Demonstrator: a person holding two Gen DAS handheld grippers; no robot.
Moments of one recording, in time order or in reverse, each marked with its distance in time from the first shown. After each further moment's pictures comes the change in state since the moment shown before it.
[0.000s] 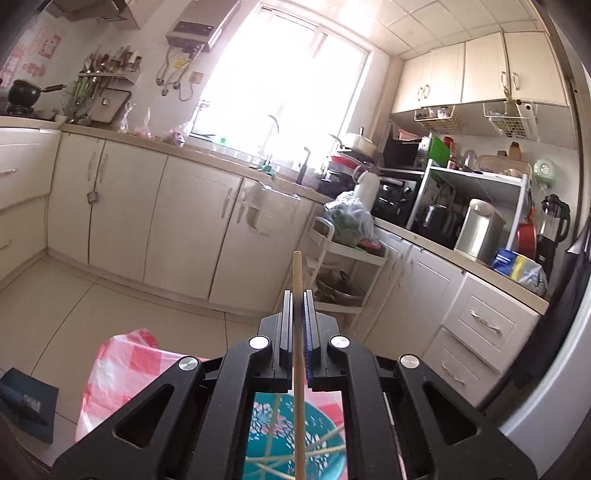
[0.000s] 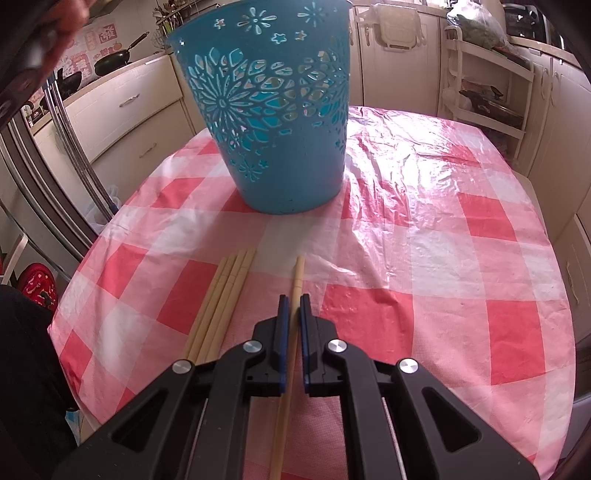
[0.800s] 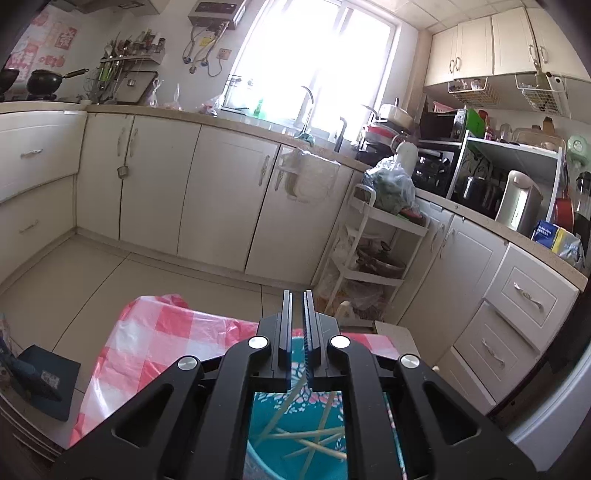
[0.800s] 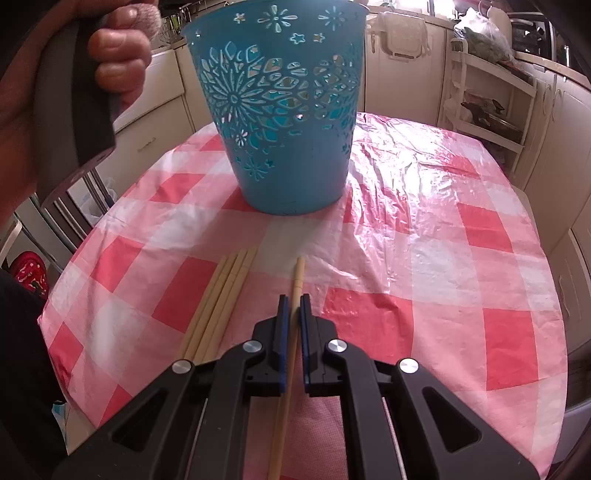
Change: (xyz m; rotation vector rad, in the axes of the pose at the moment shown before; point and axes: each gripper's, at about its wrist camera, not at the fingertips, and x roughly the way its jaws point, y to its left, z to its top) left arm 0.017 0.028 -0.067 0.012 0.122 0.127; right arm 0.001 0.009 -0.002 -0.046 -0.016 -0.037
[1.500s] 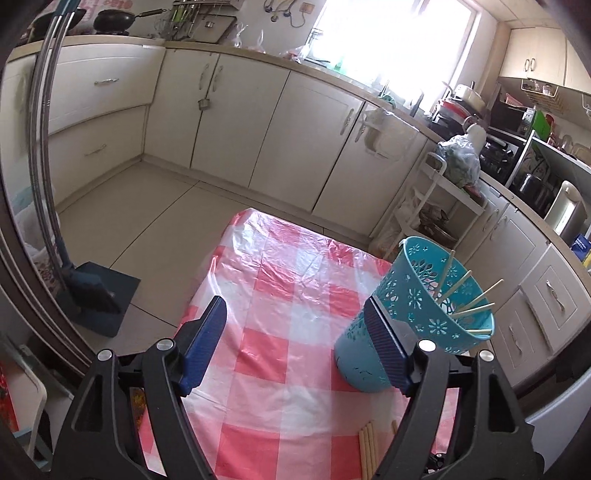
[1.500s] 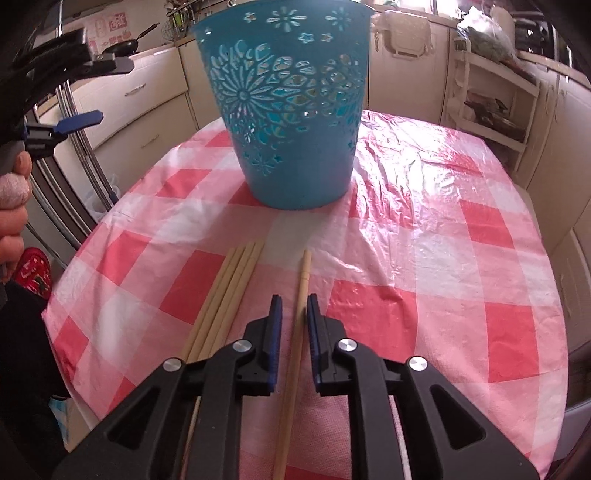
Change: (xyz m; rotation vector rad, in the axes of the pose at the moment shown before) left arm -0.072 0.101 -0.048 -0.191 0.195 0.197; right arm -0.004 0.009 -0.003 -0.051 0.006 -0.025
